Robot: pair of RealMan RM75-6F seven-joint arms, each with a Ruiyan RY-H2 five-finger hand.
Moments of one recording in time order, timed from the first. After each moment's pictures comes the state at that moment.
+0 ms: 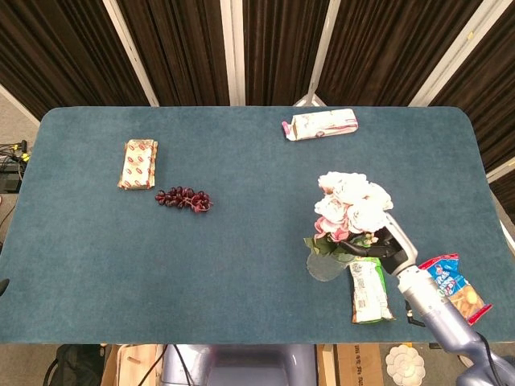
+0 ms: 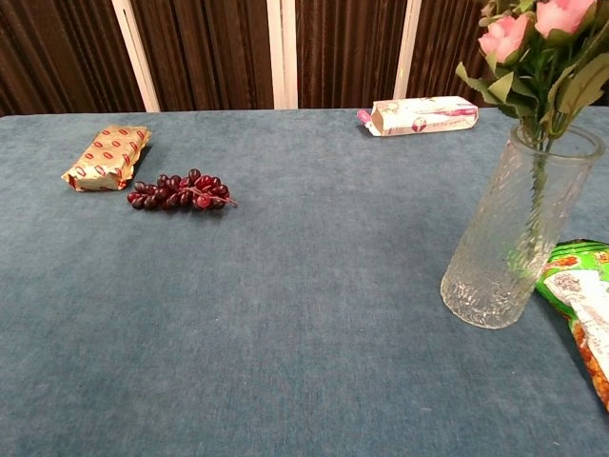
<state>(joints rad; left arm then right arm) 0.06 -1.12 -0.13 -1.64 1.44 1.70 0.06 0.31 -0.99 0.43 -1.99 -1.40 0.82 1.36</state>
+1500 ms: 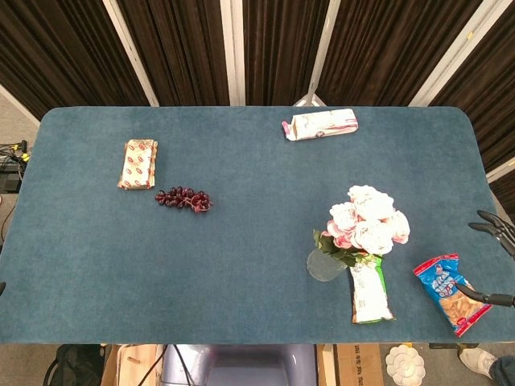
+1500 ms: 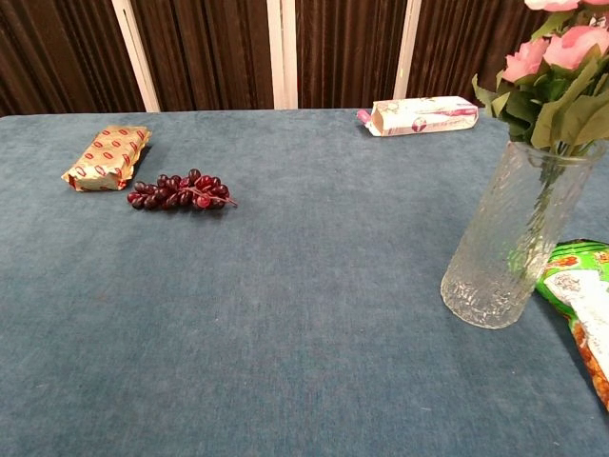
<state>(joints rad) 0.08 -1.11 -0.12 -1.66 1.45 1.73 0.04 0.06 -0.74 0.10 -1.66 -1.68 1.45 0.89</state>
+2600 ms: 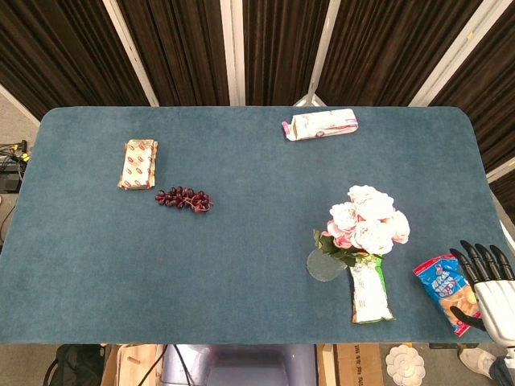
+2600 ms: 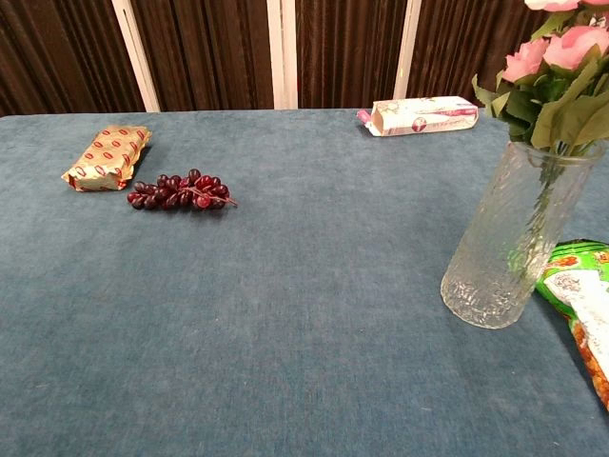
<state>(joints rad) 0.09 -1.03 -0.12 -1.71 1.36 1.65 0.01 0.01 -0.94 0.03 -1.66 -1.64 1.50 -0.04</state>
